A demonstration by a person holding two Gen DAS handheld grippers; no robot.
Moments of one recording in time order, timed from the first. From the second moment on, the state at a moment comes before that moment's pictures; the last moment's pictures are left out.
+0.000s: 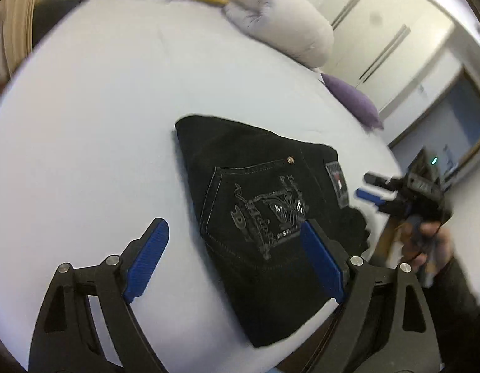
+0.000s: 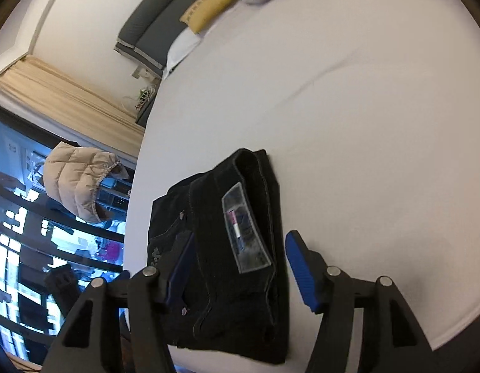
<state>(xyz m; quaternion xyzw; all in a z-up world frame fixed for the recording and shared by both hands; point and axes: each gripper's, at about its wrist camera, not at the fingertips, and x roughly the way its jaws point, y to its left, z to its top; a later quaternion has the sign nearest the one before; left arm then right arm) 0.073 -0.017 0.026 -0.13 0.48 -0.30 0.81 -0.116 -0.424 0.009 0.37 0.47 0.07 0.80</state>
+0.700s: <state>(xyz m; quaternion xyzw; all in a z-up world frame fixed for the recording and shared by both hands) 0.128 -0.046 -0.031 -0.20 0.60 -0.32 0.71 -0.071 -0.404 -0.036 0.36 0.53 0.09 0.77</state>
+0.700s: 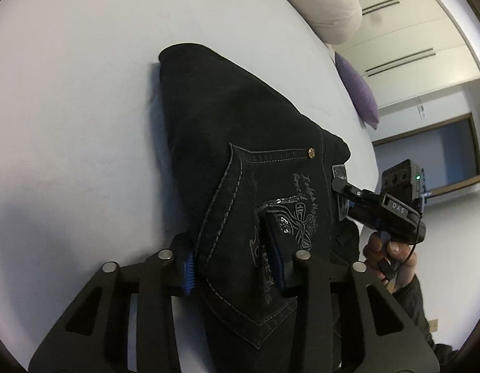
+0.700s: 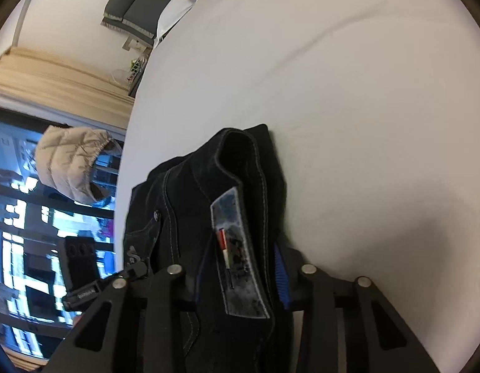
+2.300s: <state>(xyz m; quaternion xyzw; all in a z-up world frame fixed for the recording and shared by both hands) 0.229 0.045 0.026 -0.16 0.54 -0.21 0.80 0.161 -0.277 -0.043 0.29 0.52 0.11 0.80</state>
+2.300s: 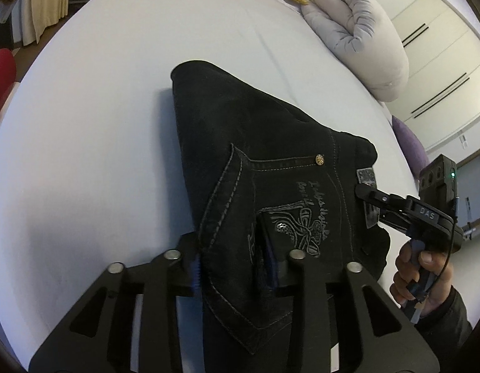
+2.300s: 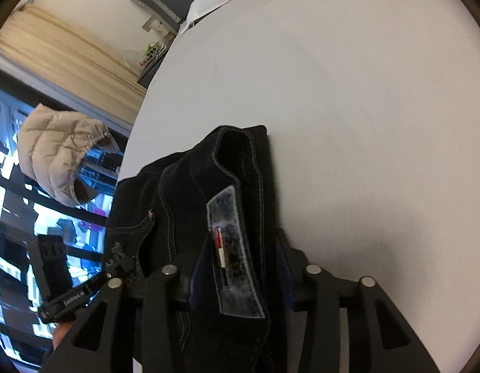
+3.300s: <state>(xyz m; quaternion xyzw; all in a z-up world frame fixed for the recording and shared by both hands) -0.139 0.024 0.350 0.05 0.09 0.03 0.99 -0.146 -0.223 0.310 0.06 -0.01 -0.02 1.00</state>
